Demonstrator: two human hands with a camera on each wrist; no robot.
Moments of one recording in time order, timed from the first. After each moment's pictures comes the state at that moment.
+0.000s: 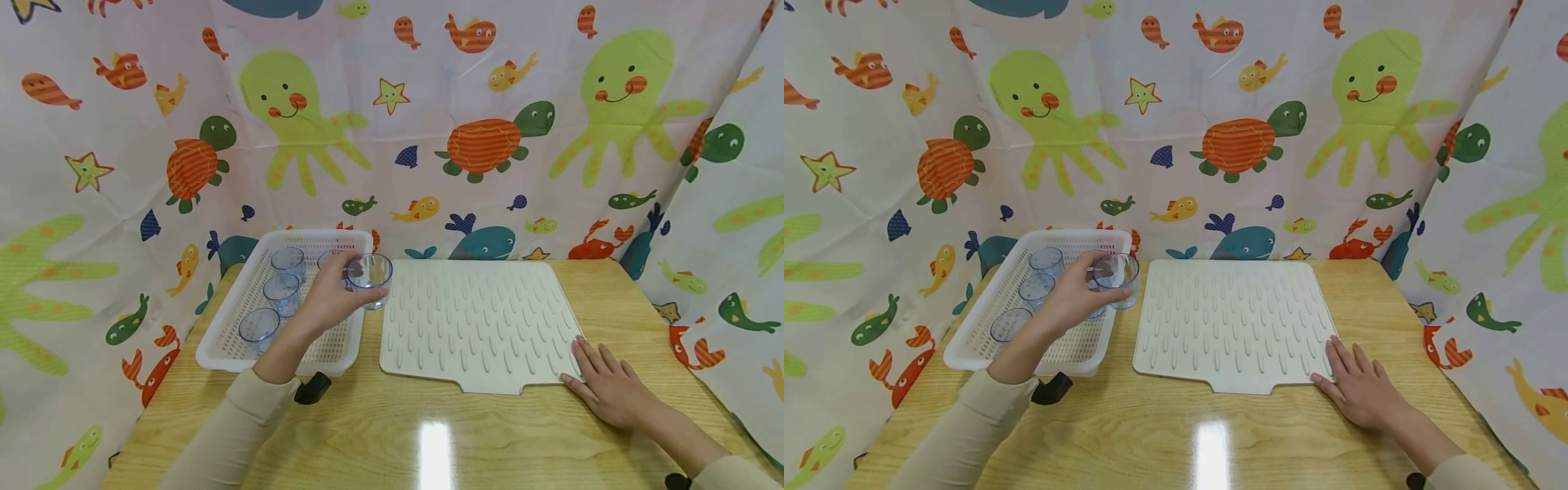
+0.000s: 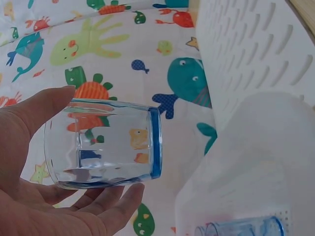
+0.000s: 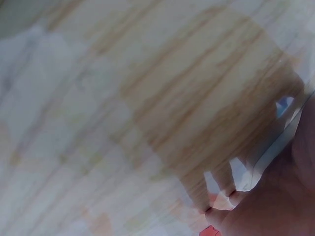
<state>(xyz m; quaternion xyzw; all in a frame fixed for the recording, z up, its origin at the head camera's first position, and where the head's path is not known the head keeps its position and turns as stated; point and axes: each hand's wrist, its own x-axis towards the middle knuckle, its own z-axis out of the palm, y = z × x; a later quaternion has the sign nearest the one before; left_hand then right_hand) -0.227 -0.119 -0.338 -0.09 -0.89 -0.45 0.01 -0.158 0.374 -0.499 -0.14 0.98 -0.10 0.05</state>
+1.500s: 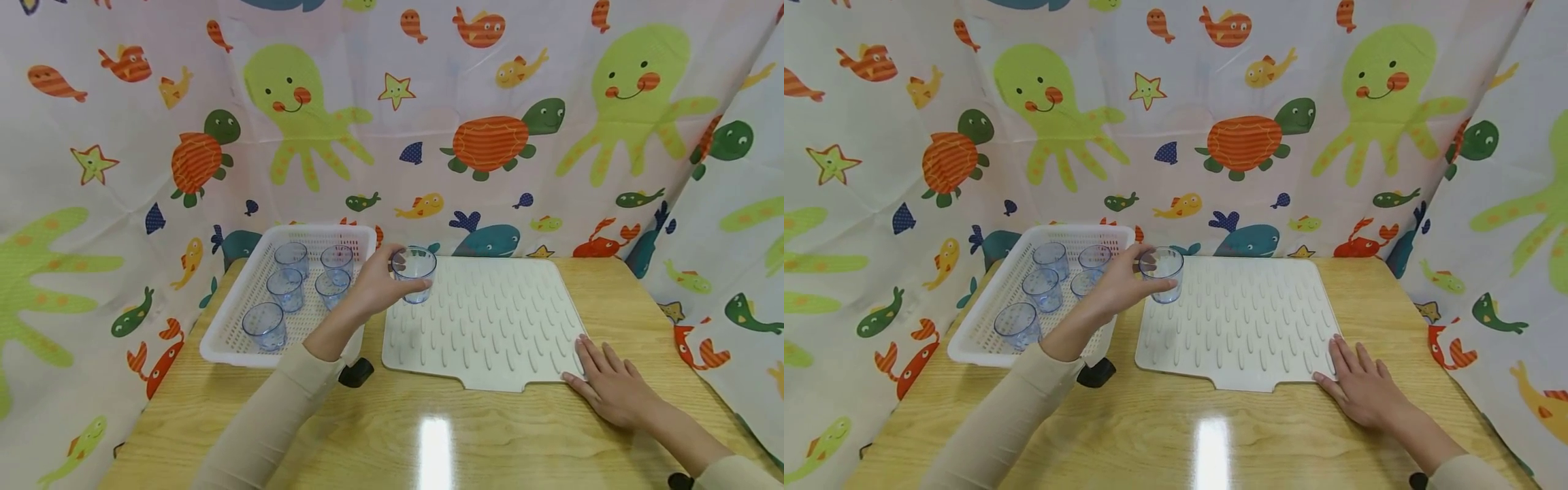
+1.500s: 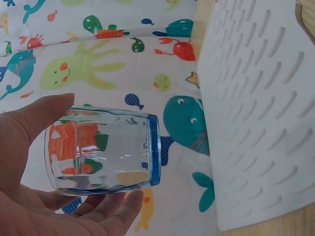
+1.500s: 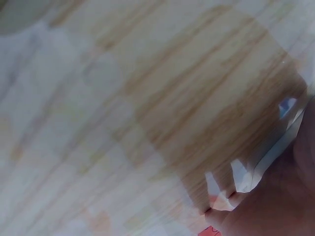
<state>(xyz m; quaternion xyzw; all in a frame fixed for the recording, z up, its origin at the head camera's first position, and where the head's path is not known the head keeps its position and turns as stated) -0.246 -0.060 -0.341 -0.10 -0.86 -0.50 -0.03 -0.160 0.372 -0.499 -0.14 0.98 -0.10 0.06</state>
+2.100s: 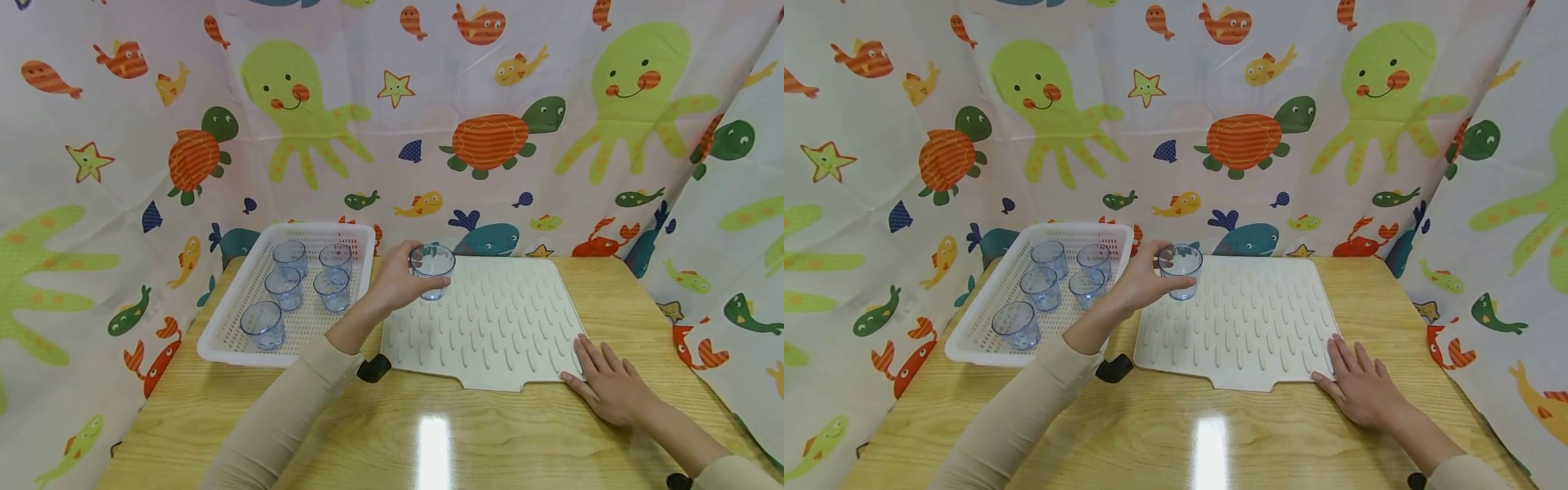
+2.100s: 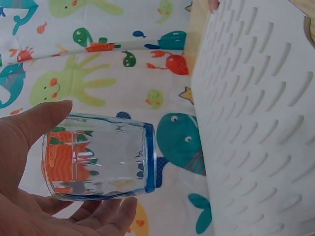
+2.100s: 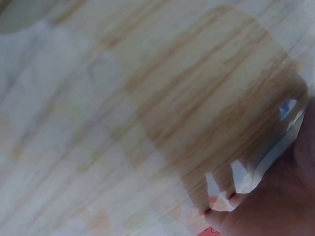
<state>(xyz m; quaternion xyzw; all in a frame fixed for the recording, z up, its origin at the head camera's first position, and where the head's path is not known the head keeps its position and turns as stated) -0.254 -0.029 -0.344 -0.10 -0.86 -0.49 -0.03 -0.161 0.371 -0.496 -0.14 0.98 -0.10 0.06</state>
